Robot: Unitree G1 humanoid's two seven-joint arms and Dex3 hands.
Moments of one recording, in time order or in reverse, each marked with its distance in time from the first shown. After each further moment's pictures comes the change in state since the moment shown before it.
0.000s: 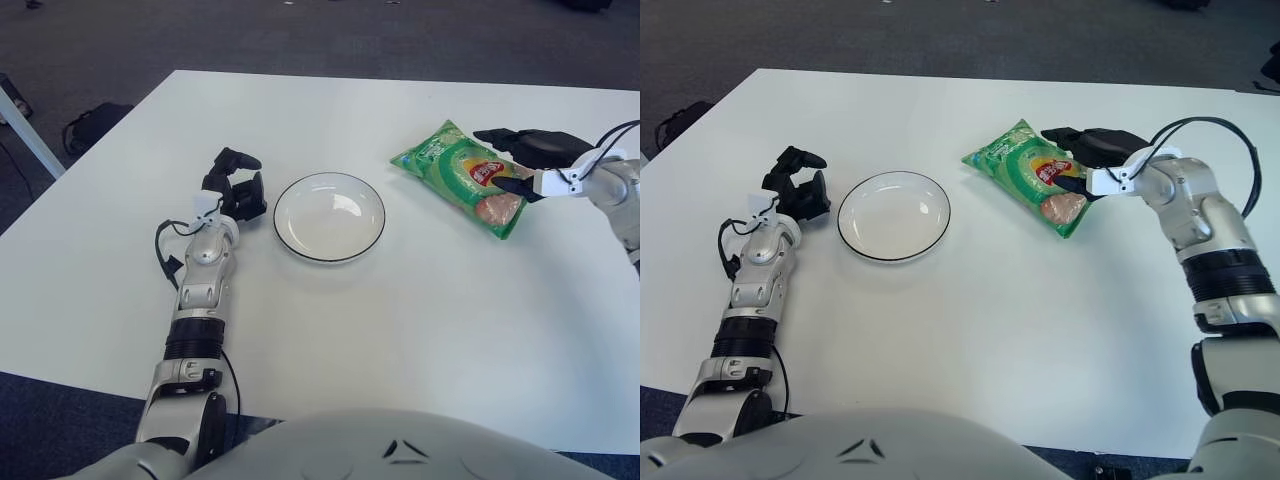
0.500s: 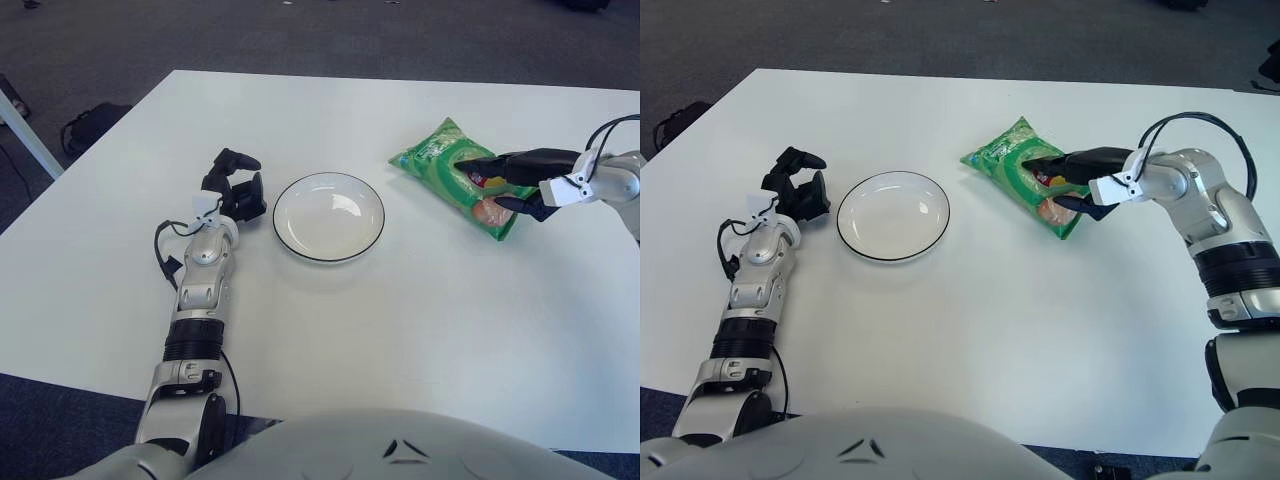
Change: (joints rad) left arm 0.006 0.001 0.000 -0.014 0.000 0.023 0.000; right arm -0.083 -0.114 0.068 0.061 0.178 -0.236 0.406
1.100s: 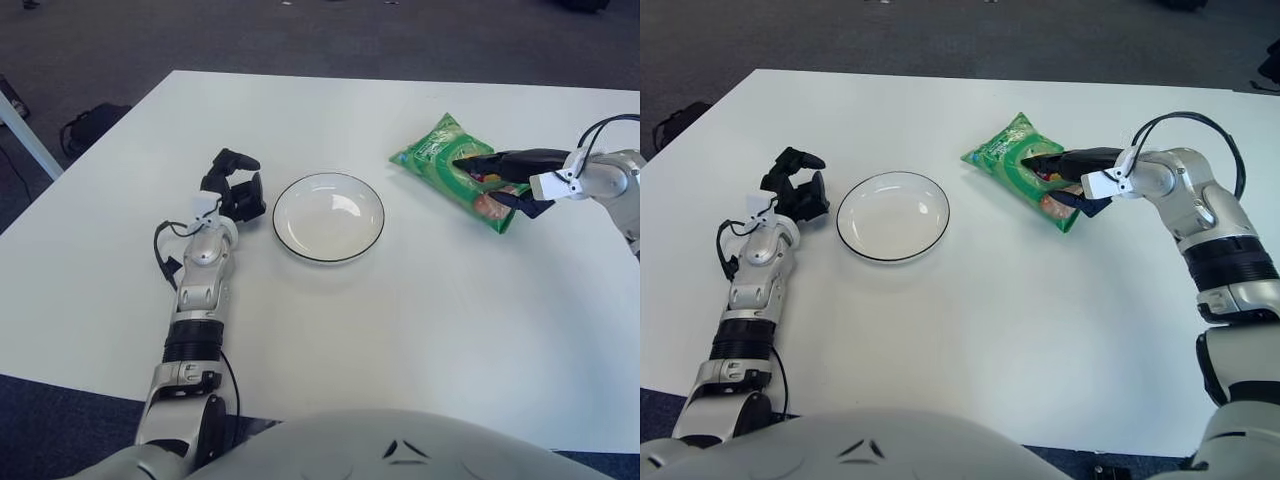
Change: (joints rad) left arm 0.003 0.000 0.002 -0.008 0.000 0.002 0.000; right arm -0.021 0.016 0.039 0.008 0.017 0.041 0.025
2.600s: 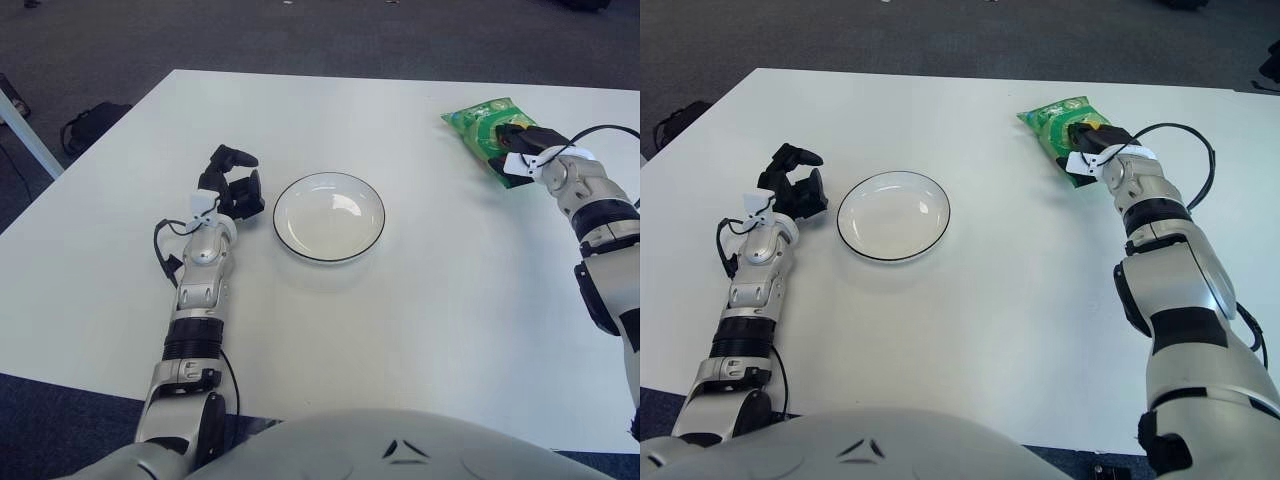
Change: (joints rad) left arm -0.004 0.002 0.004 0.005 0.005 -0.033 0.011; right arm -0.379 0.308 0.135 0.893 -0.313 0.212 -0.699
